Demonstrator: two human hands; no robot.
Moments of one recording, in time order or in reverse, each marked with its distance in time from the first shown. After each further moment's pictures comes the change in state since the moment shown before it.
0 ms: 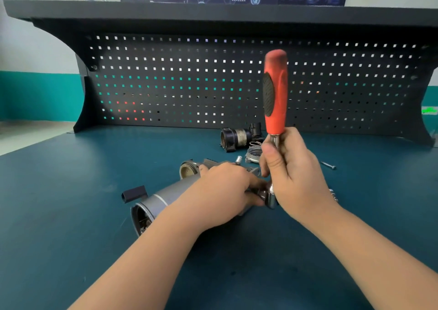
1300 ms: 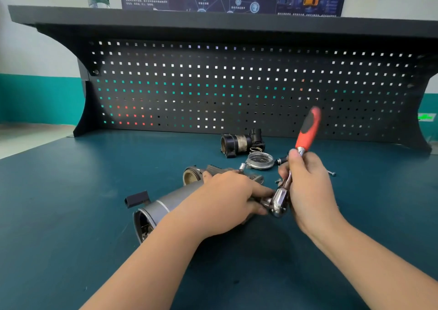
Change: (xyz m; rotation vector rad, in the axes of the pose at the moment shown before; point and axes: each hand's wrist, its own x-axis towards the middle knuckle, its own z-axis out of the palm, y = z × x) left_hand -0.001 -0.003 0.000 -0.026 -0.036 0.050; right_hand -0.002 0.020 0.006 0.302 0.288 0.545
